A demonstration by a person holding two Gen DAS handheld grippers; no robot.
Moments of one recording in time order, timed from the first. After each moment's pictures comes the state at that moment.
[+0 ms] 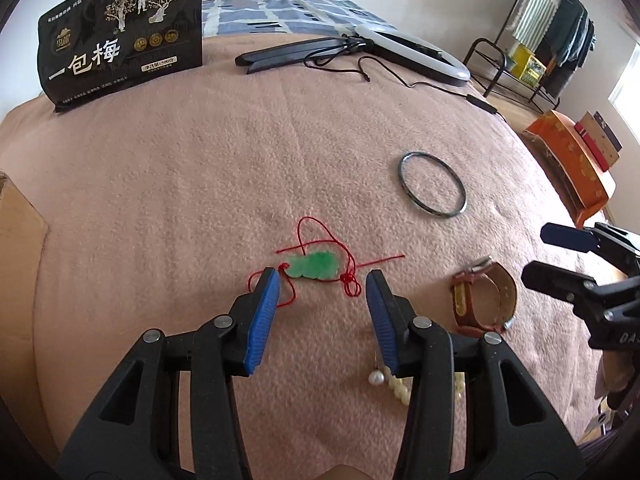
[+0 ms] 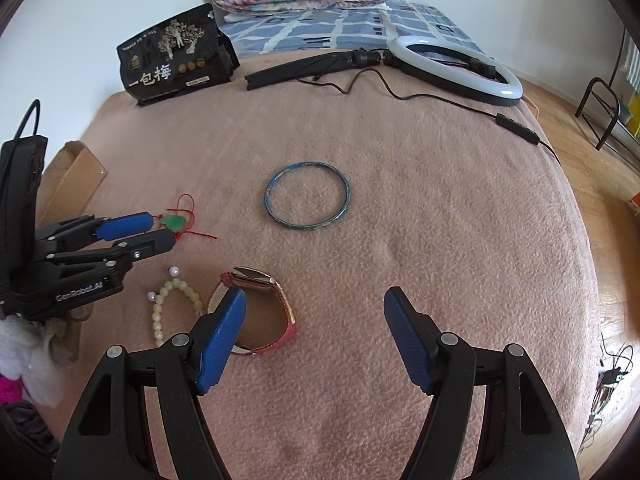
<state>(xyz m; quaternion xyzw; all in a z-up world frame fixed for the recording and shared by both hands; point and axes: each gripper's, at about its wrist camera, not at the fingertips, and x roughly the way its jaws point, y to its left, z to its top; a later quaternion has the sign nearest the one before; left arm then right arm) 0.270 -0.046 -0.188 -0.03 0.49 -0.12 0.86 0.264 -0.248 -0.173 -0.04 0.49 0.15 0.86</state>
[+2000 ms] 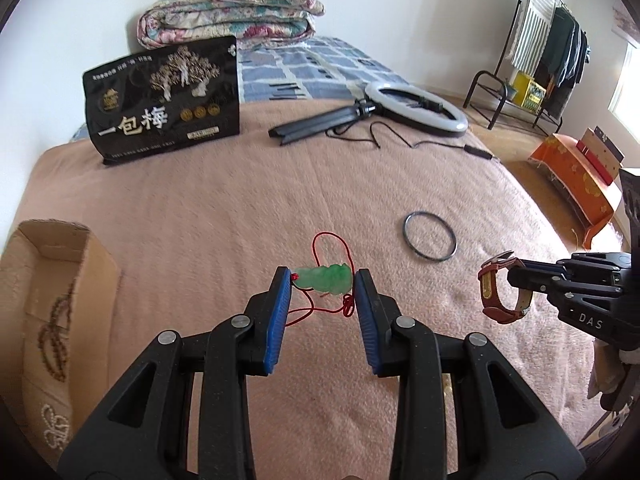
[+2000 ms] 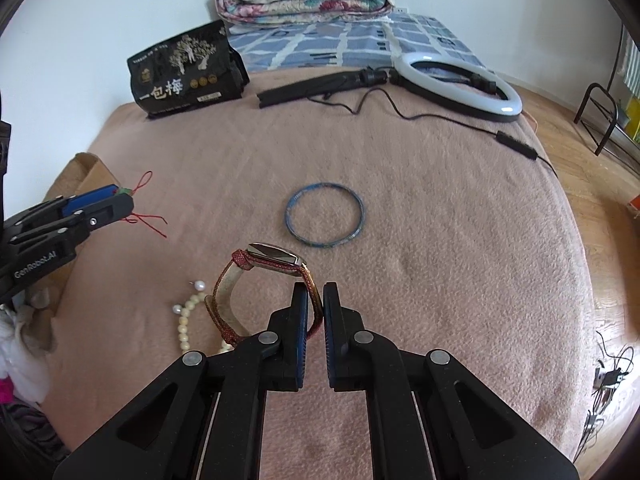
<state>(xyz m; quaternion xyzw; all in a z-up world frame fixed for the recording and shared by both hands) 0.243 -0.014 -0.118 -0.02 0.42 -0.11 0.90 0.255 -0.234 -0.150 -0.03 0.47 0.15 0.87</state>
